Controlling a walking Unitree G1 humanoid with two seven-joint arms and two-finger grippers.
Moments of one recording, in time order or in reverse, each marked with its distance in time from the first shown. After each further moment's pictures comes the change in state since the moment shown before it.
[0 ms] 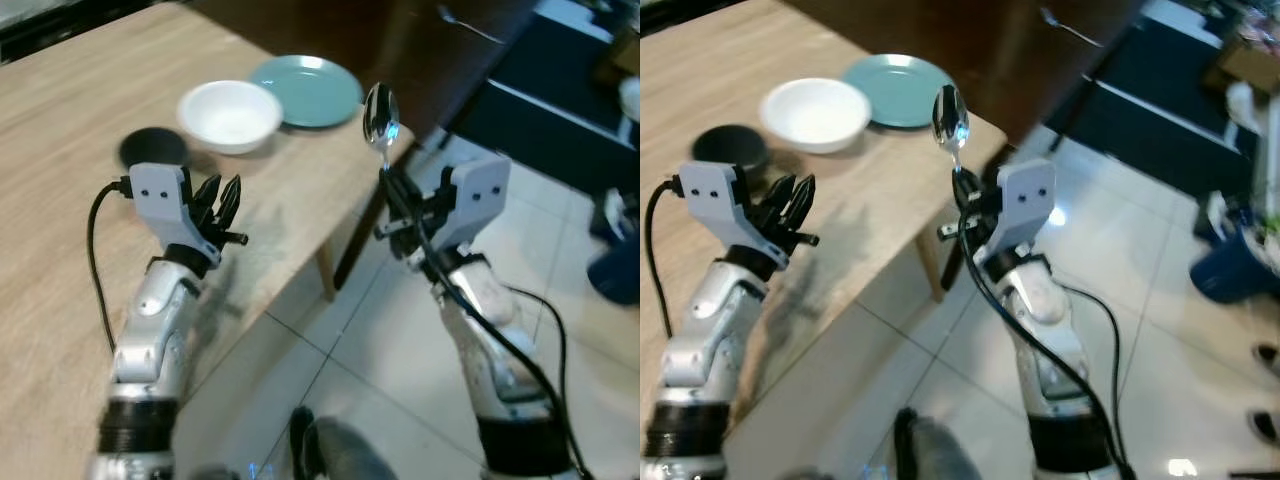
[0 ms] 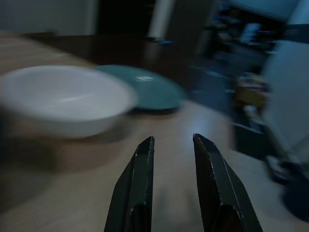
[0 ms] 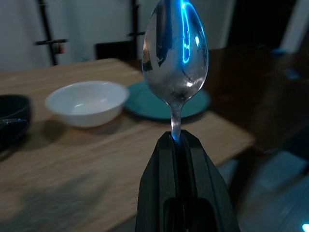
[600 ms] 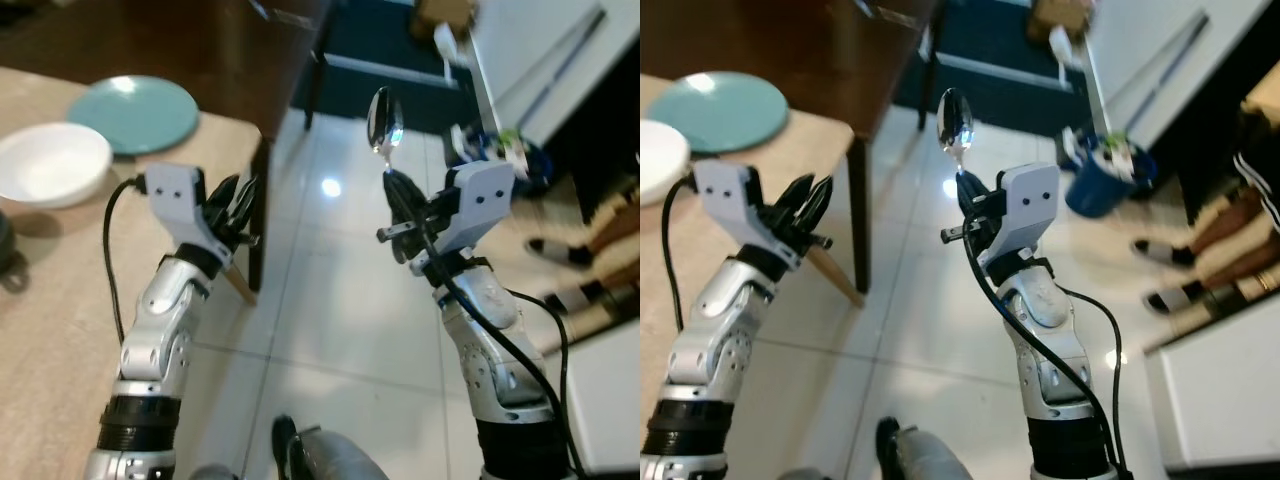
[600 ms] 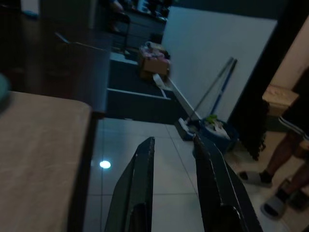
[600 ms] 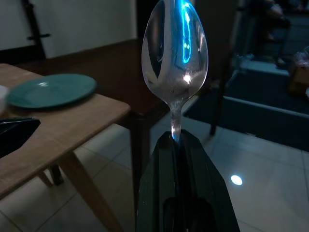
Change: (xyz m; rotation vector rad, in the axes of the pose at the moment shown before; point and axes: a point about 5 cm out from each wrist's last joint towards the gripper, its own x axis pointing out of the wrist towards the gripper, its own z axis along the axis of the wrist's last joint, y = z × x) left arm 0.000 -0.001 0.002 0.005 0.009 -0.044; right arm -0.001 0.005 -0.003 0.022 0.010 0.007
